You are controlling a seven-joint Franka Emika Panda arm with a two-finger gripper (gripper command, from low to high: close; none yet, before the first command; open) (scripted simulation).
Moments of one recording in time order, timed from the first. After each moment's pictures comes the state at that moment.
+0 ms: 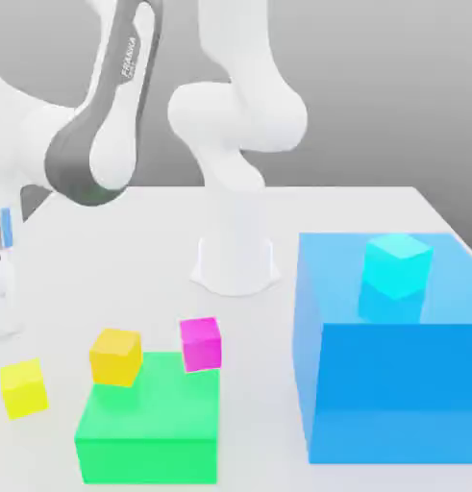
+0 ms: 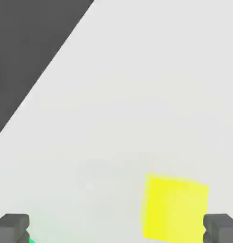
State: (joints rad) arm -0.45 0.17 -0.23 -2.52 0.10 2.72 1.10
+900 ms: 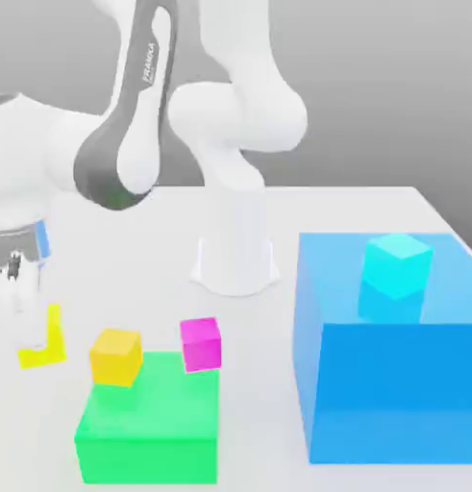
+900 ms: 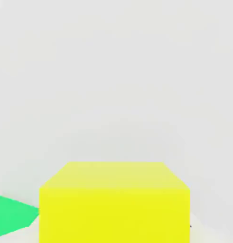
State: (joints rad) arm -0.38 -0.06 -0.15 -2.60 0.04 2.54 1.56
